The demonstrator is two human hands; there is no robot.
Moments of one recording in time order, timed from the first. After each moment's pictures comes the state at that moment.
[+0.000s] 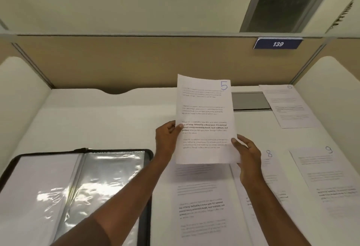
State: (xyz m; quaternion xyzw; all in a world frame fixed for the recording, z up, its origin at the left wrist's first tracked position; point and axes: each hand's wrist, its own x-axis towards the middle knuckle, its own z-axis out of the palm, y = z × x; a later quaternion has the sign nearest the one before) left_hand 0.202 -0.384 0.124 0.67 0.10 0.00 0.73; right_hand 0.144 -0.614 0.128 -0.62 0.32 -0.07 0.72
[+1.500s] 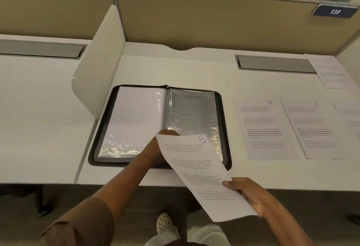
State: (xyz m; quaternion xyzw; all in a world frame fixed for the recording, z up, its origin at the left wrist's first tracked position) left_hand -0.078 -0.038 0.059 0.92 -0.23 -0.05 0.31; right_hand -0.187 -0.349 0.107 -0.53 0.31 0.42 0.67
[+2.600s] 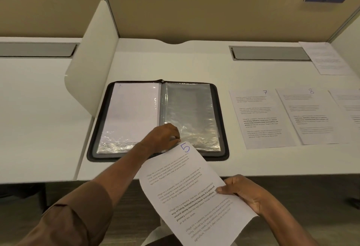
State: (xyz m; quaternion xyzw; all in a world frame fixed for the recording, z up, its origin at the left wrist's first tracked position) left_hand -0.066 -0.040 0.047 0.93 -0.28 -0.12 0.22; right_hand -0.211 -0.343 0.107 -0.58 0.26 0.49 0.60
